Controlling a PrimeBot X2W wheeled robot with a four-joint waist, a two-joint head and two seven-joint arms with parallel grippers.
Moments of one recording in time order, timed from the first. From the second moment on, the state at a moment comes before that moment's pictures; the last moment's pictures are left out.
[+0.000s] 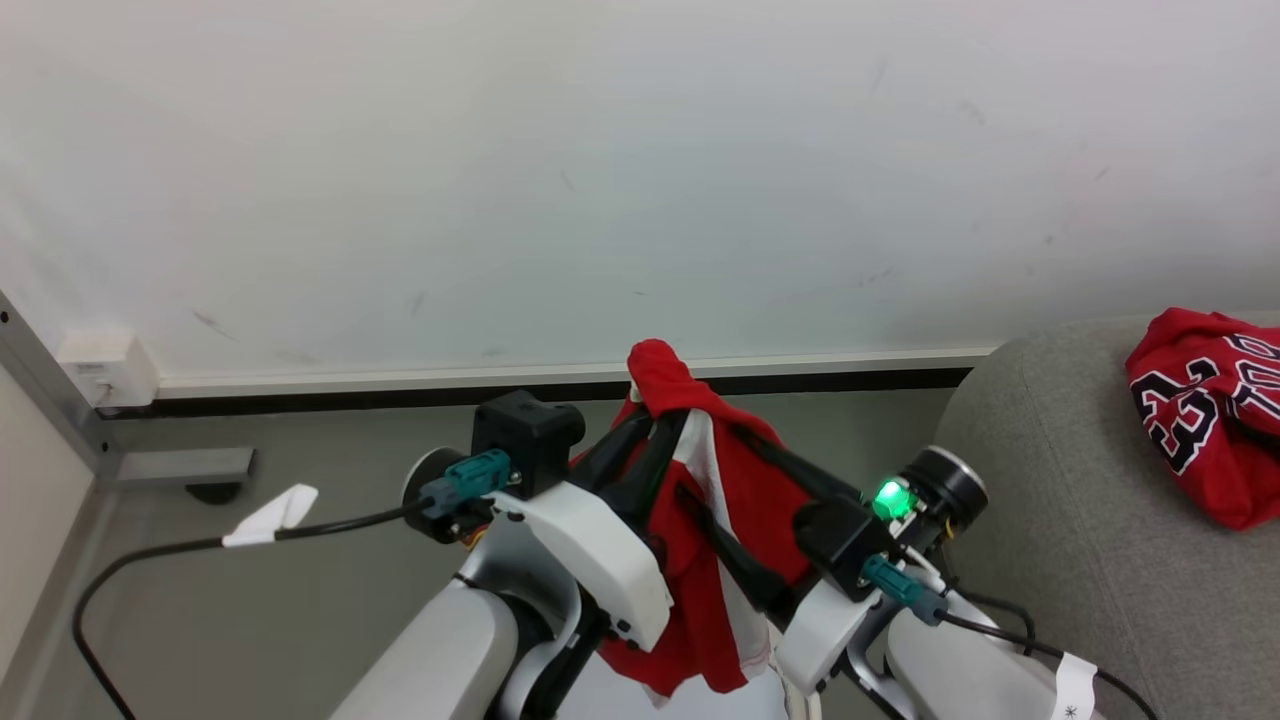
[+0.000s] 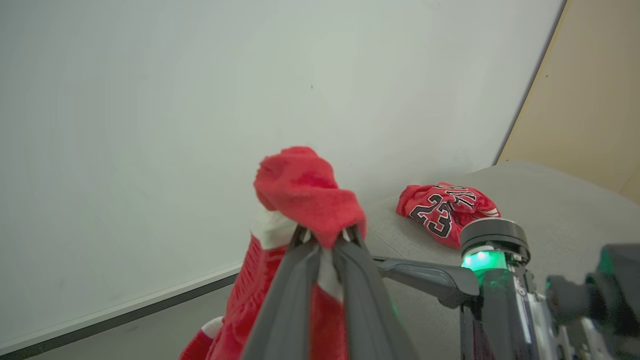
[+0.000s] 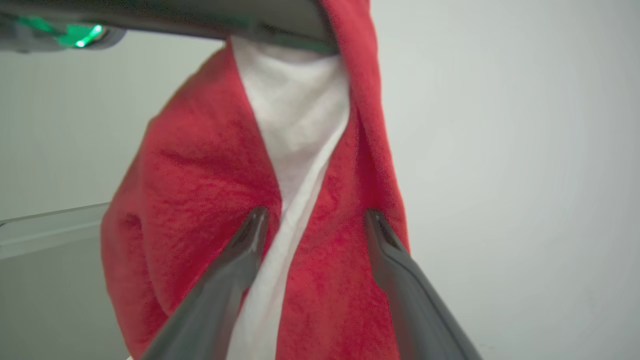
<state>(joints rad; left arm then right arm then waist) -0.45 0.15 -0.56 0.02 -0.43 0.05 0.14 -0.58 -0.05 0.70 0.55 0.15 0.13 -0.26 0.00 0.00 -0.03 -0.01</state>
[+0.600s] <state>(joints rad) -0.45 0.16 -0.56 0.03 -0.45 0.07 0.14 -0.62 -0.05 0.78 0.62 0.37 0.13 -0.26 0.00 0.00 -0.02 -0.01</state>
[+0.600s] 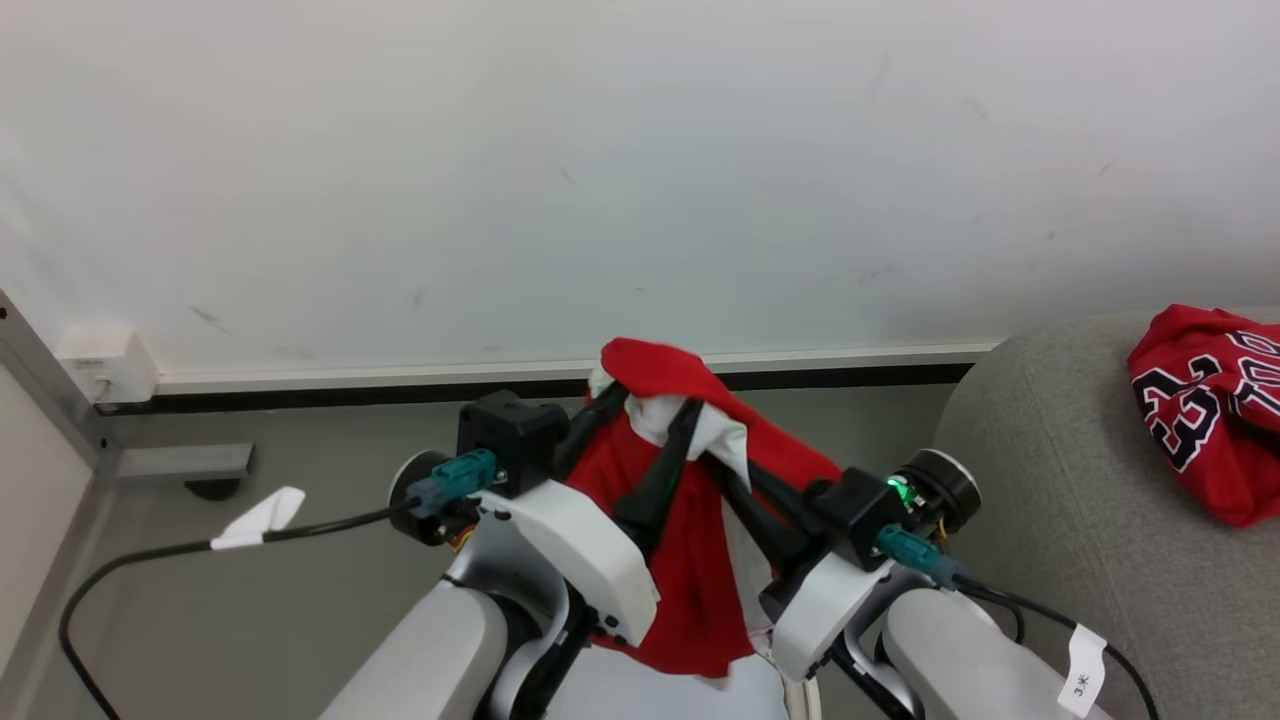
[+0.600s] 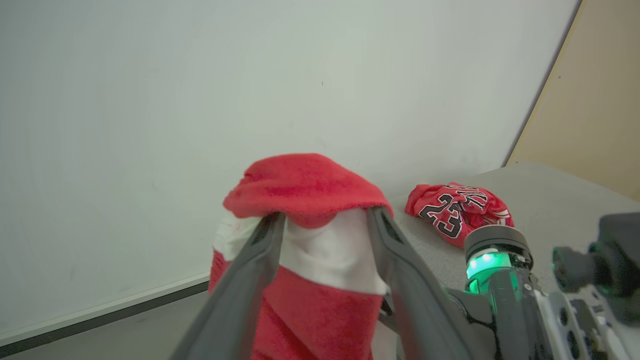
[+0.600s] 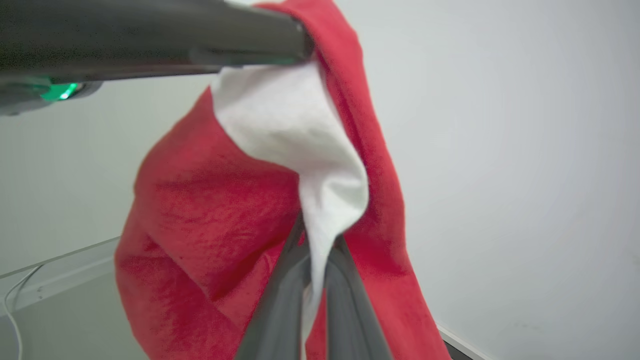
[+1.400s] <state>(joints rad) -0.40 0.19 -0.59 0.11 -0.44 0.05 0.08 -0.62 -0.06 0.49 0.54 0.28 0.13 -0.26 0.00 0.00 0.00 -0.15</state>
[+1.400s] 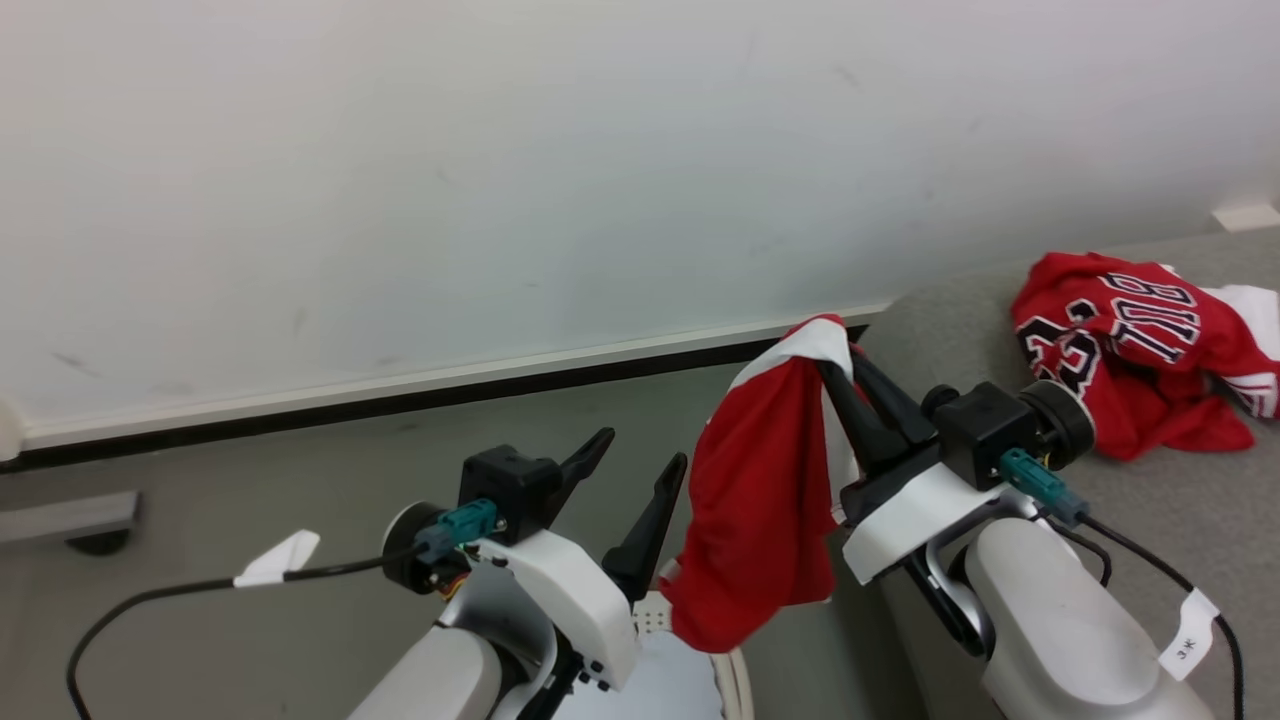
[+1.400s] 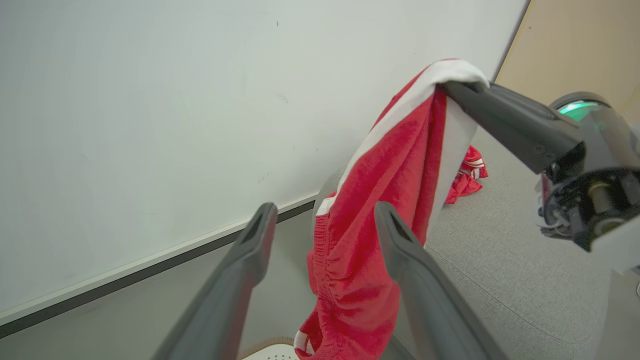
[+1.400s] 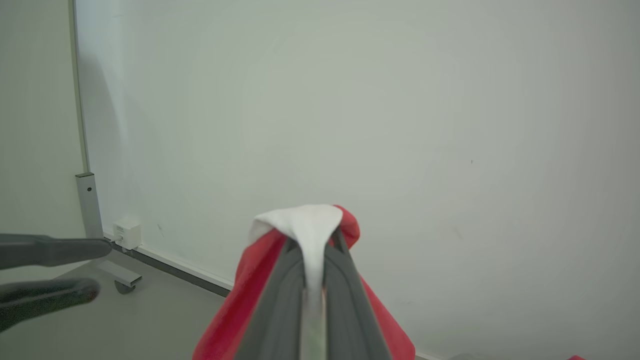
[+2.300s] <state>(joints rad) -0.40 0.13 -0.68 0.13 -0.44 0.03 0.00 -0.57 -0.20 0.34 0.35 0.30 0.13 -0.26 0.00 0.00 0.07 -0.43</state>
